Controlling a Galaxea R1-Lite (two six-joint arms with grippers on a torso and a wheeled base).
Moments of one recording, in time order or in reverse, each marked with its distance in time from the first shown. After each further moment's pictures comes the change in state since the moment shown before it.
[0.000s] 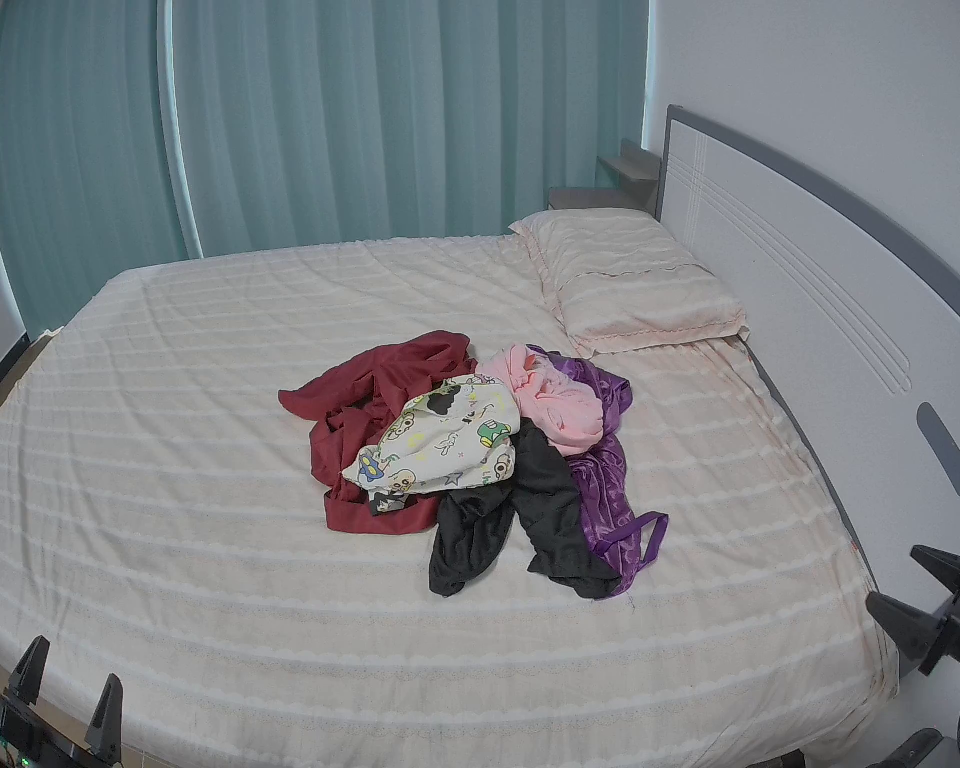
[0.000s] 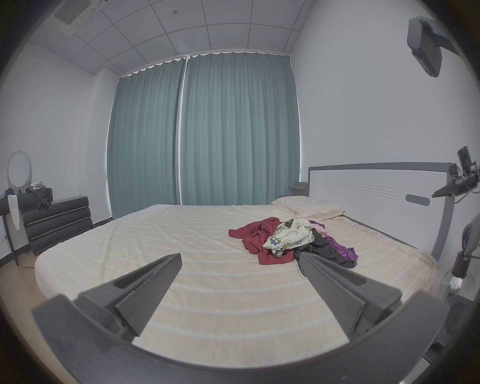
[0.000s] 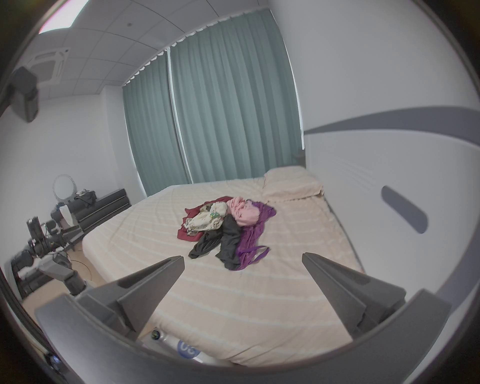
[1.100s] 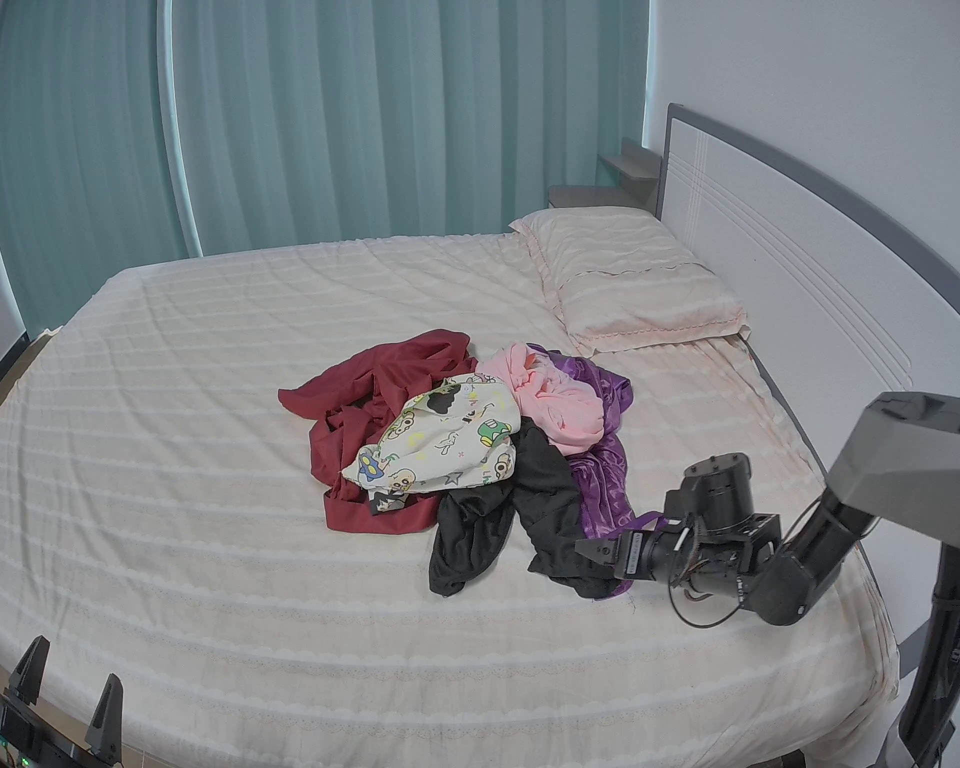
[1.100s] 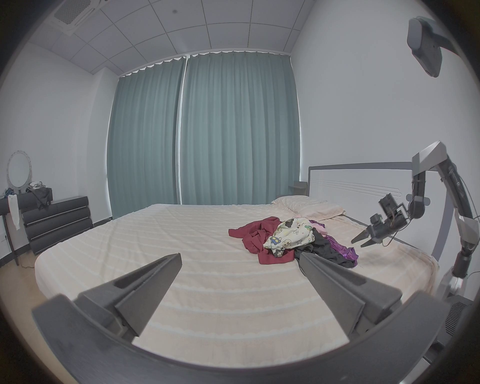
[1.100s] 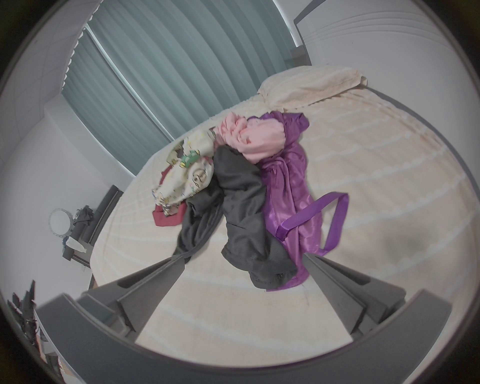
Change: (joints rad) left arm 0.000 0.000 0.000 0.000 0.000 0.000; right arm 0.404 1.547 -0.446 -0.738 -0.237 0.436
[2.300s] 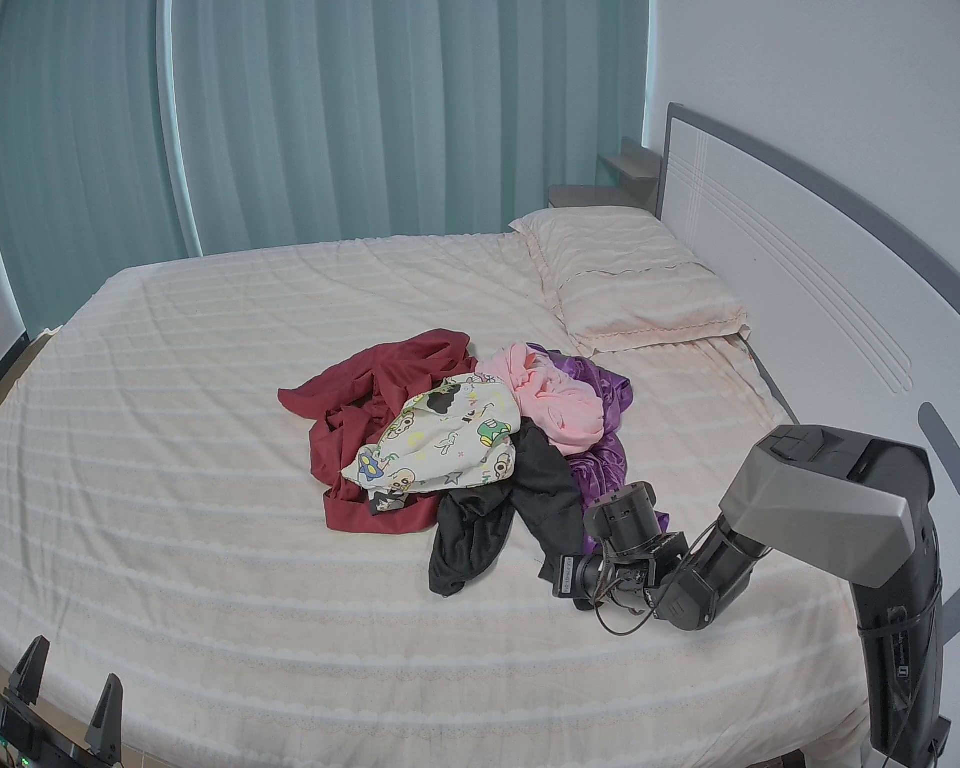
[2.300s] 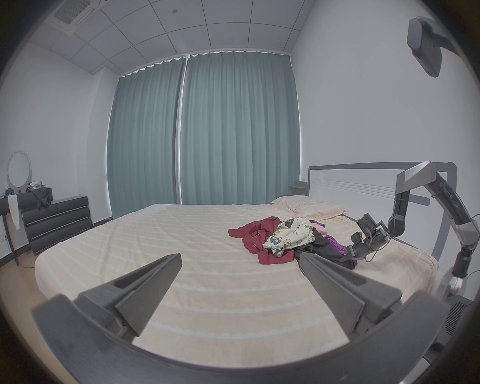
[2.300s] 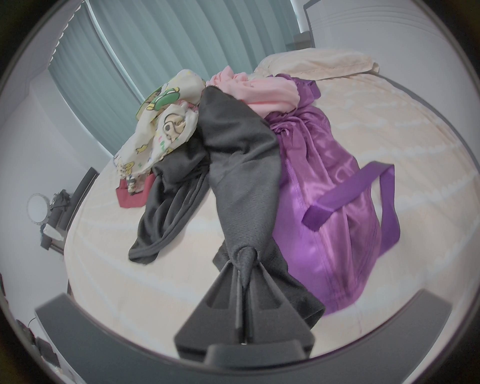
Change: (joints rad) left arm 0.000 0.000 0.000 0.000 0.000 0.000; right arm 0.099 0.271 -0.319 0.176 -0.136 0.010
